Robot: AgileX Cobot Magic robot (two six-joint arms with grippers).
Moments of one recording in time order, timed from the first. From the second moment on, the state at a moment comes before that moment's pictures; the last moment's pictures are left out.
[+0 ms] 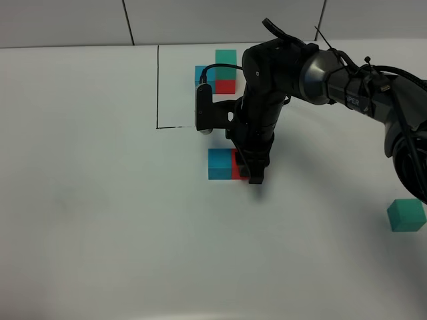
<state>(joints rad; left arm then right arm) -0.02 0.00 -0.51 -0.09 1.08 0.03 0.58 2.28 -1.75 0.08 0.99 -1.06</state>
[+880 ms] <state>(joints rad) -0.02 0.00 -0.51 -0.09 1.08 0.03 0.58 2.30 -1.74 0.08 0.99 -1.06</state>
